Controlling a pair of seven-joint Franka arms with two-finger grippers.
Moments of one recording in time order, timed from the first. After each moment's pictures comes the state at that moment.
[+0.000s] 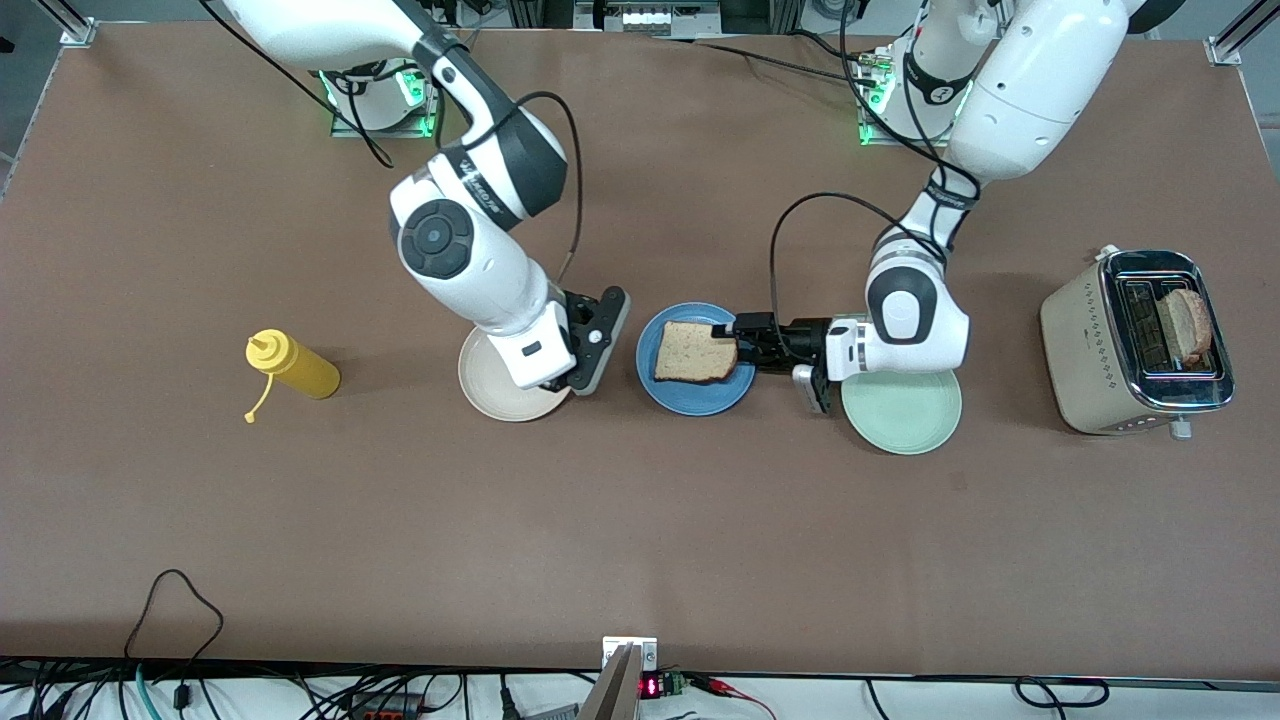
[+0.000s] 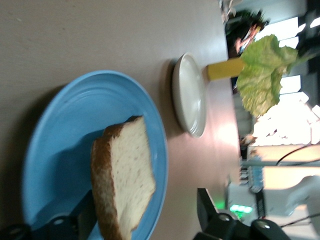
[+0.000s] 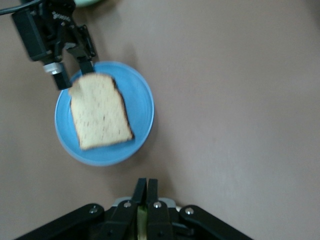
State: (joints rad) left arm -0.14 0.64 -0.16 -1.94 -1.31 2.11 1.10; right arm 0.41 0.63 0.26 -1.39 0.09 2.22 -0.59
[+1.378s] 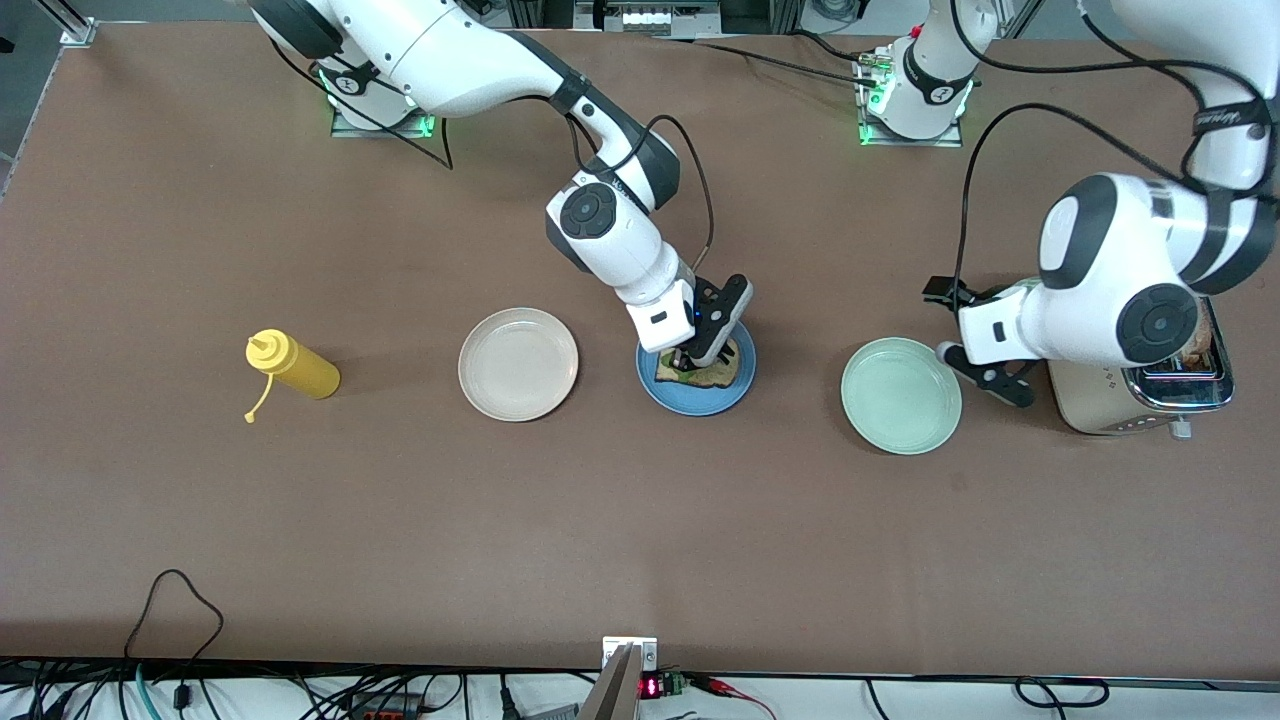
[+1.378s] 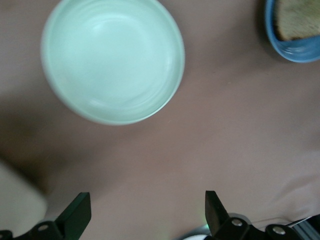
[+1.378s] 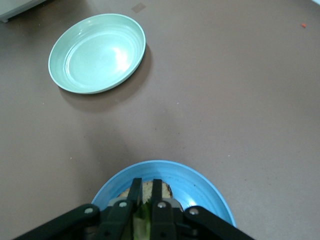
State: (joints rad) left arm -0.02 0.32 -0.11 -1.67 -0.01 1.58 0.29; right arm 0.63 0.85 0.26 -1.34 0.09 2.68 -0.31
